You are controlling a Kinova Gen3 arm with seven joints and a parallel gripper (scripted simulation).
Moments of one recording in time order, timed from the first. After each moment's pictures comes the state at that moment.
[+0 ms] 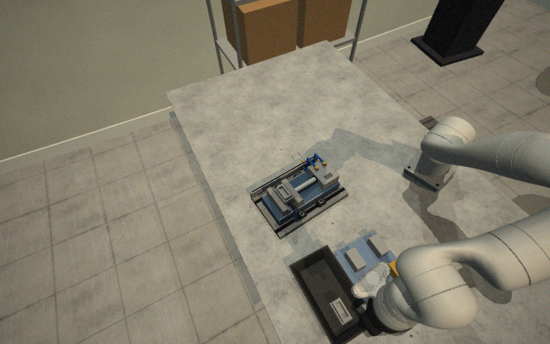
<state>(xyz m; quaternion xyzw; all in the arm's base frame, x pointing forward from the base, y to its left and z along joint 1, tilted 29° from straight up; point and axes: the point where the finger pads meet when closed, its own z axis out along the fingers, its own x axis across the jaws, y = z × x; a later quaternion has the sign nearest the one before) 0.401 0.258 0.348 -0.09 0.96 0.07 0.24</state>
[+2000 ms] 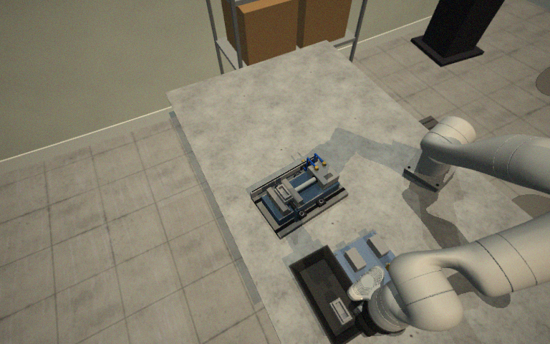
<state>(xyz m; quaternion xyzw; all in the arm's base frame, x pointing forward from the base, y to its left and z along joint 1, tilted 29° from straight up) 0.416 0.261 0.321 -0.08 0.96 0.07 0.24</state>
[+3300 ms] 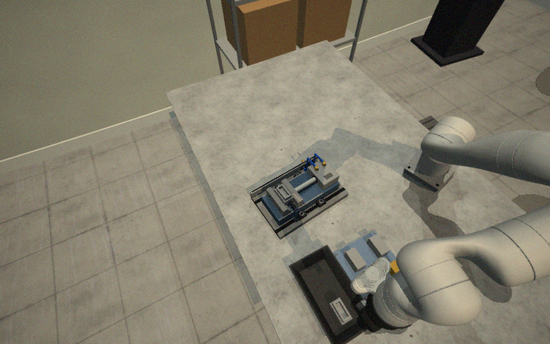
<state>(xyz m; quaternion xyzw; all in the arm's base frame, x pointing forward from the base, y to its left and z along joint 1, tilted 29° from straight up) 0.396 0.249 0.361 -0.08 0.96 0.07 0.24</state>
